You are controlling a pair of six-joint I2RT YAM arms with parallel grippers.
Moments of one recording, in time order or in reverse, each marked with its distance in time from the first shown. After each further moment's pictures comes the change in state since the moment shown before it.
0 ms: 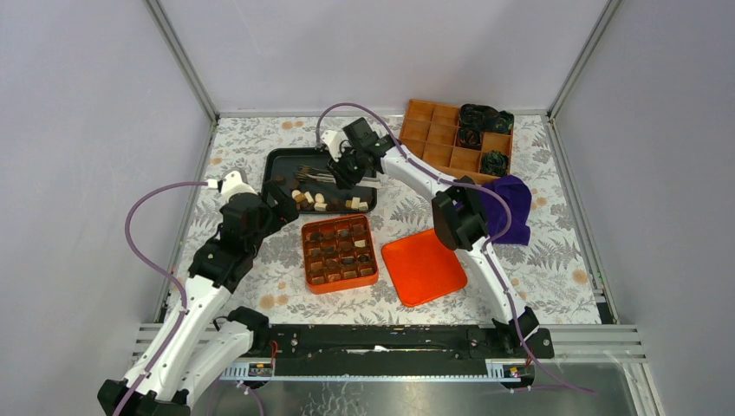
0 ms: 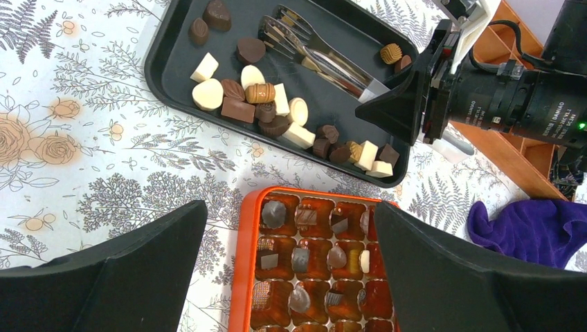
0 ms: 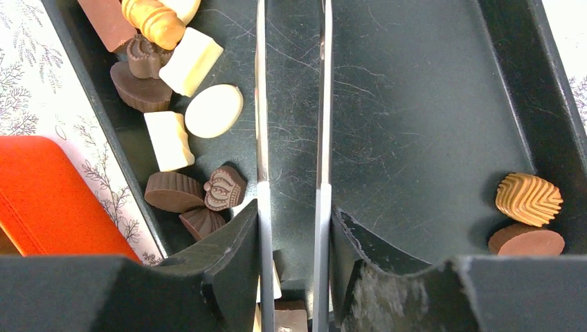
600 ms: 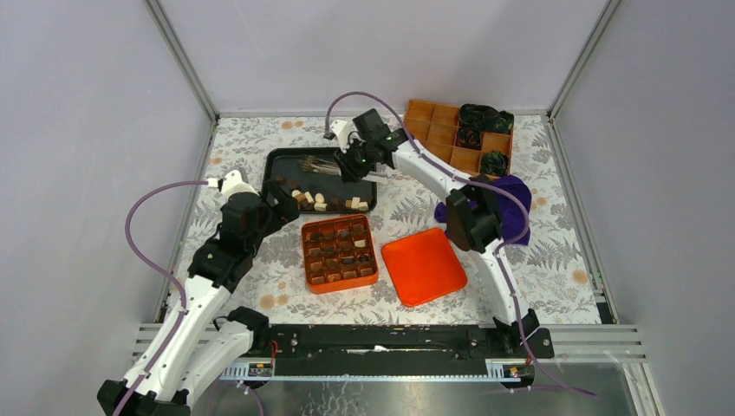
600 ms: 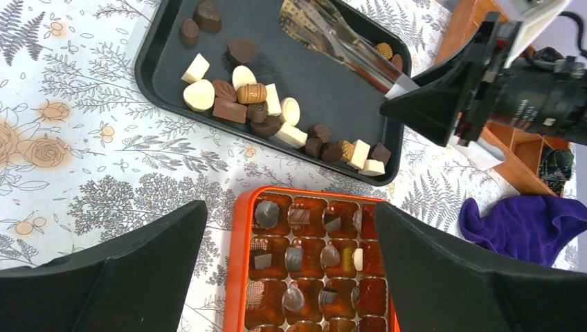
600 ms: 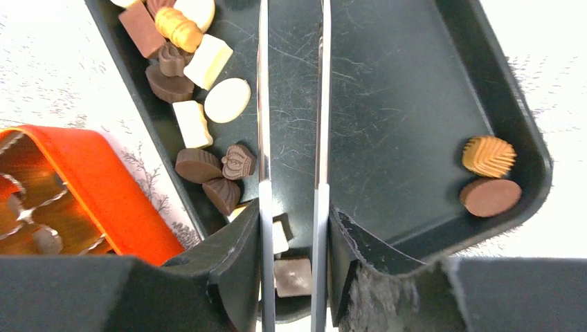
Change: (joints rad) left arm 0.000 0.005 0.010 -0.001 0.013 -0.001; right arm -0.024 -0.117 -0.116 0.030 -0.011 0.045
